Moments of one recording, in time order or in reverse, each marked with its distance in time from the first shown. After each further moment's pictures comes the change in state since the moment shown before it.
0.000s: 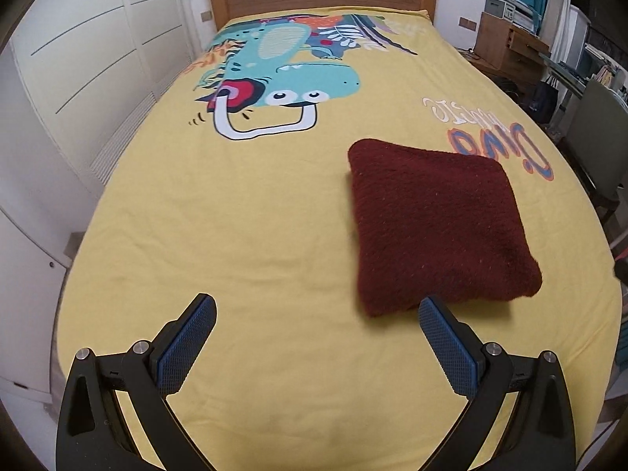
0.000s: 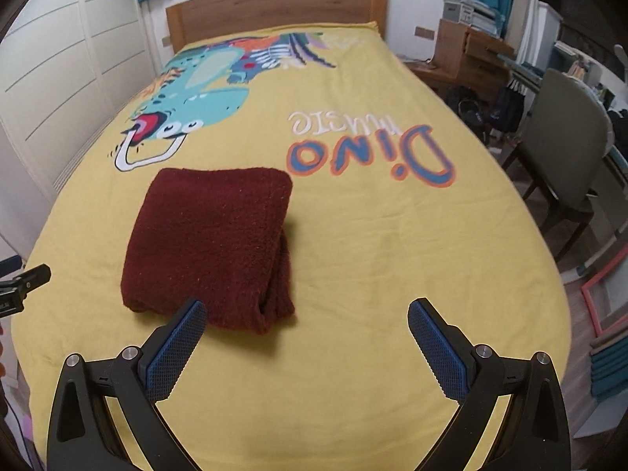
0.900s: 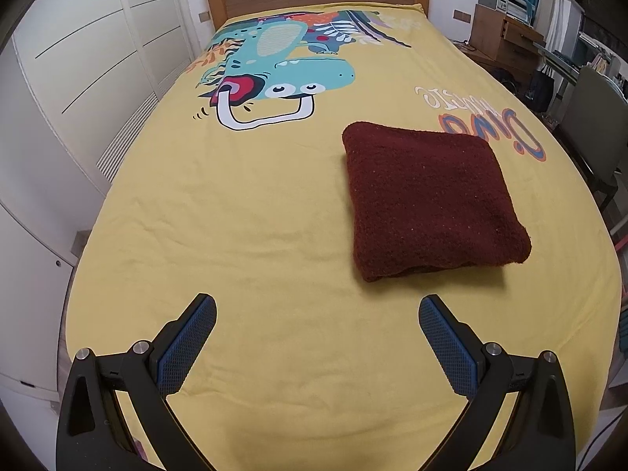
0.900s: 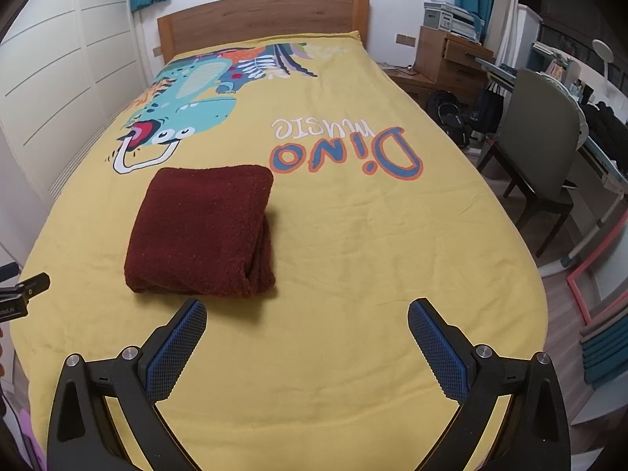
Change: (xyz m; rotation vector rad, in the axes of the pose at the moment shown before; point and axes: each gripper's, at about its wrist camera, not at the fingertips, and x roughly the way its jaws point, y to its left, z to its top) left arm -0.021 -0.011 -0.029 0.026 0.013 0.006; right arm -0.041 -0.008 -0.036 0.019 -0.023 -0.032
